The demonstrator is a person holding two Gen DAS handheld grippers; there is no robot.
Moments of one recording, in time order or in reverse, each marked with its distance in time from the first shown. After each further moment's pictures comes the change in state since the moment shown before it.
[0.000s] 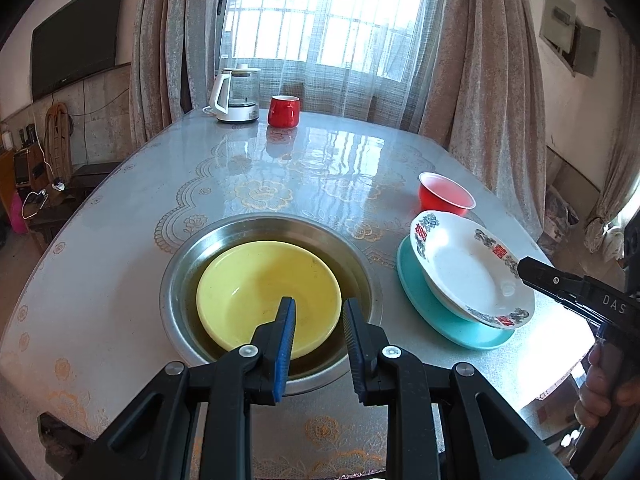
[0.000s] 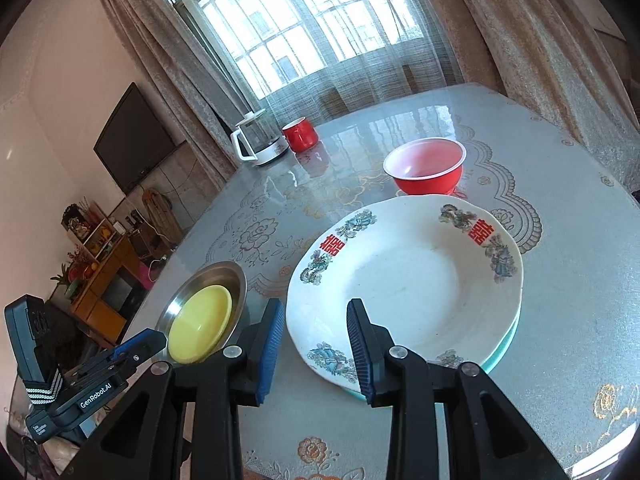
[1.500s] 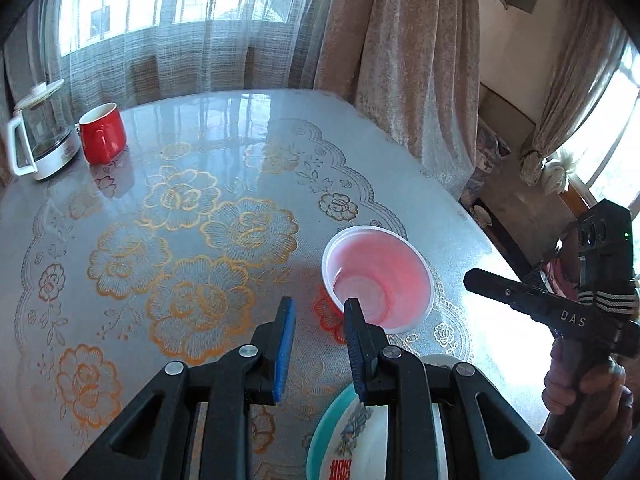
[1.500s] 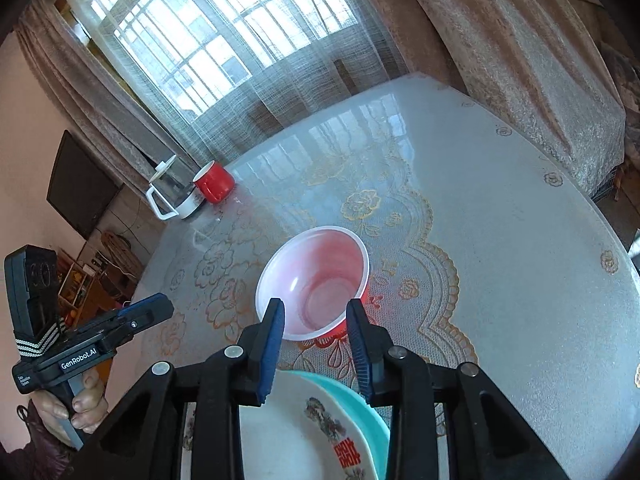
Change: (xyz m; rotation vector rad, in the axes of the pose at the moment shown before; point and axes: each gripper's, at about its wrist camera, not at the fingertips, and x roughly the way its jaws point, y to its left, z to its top) left arm 0.226 -0.130 0.204 0.237 0.276 -0.330; right arm 0.090 -0.139 0.161 0.184 0.082 -0.094
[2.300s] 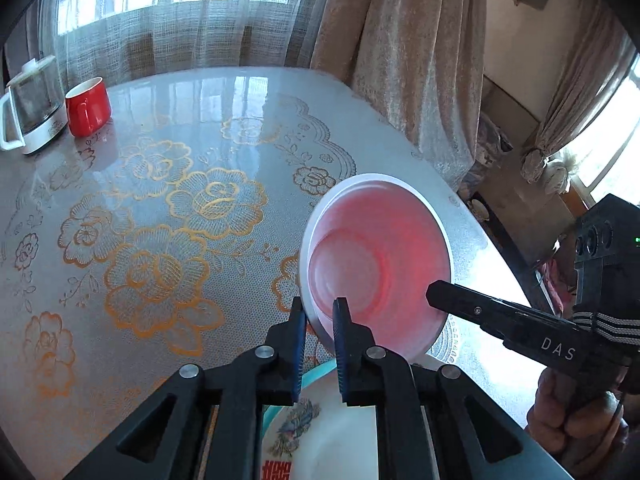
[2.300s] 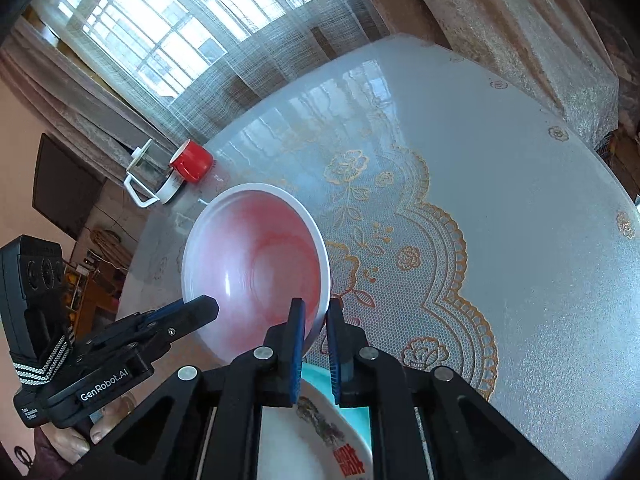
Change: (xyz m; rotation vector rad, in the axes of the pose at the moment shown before) left arm 0.006 -0.035 -0.020 -0.044 0.022 0.010; right arm 0.005 0.006 -0.016 0.044 0.060 0.007
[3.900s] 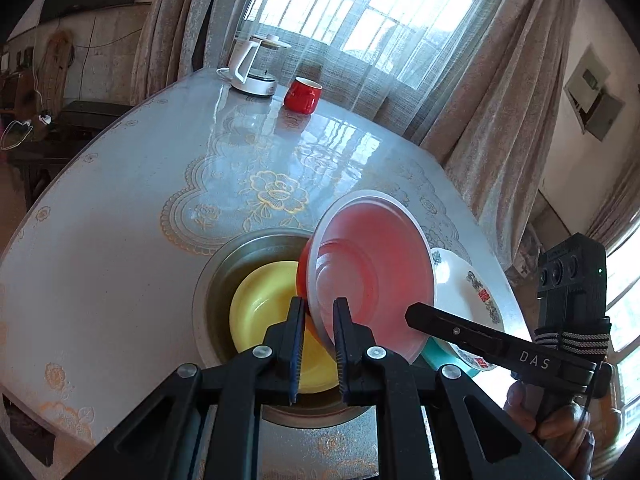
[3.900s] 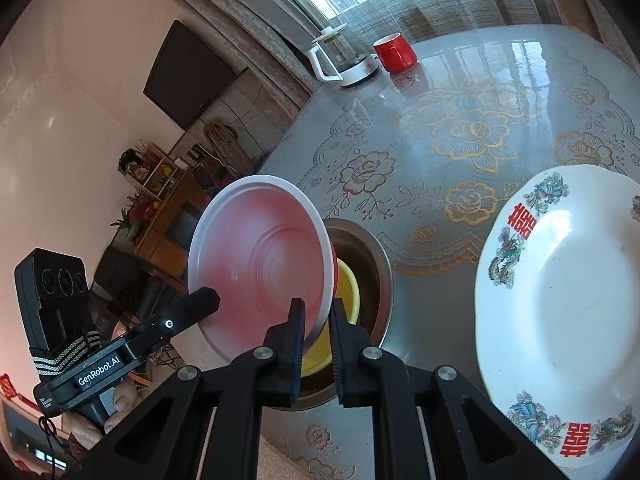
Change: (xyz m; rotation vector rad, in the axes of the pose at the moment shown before) left arm -0.208 0.122 -0.238 -0.406 -0.247 0.136; right arm 0.024 0.194 -0.173 -0.307 0.219 0.326
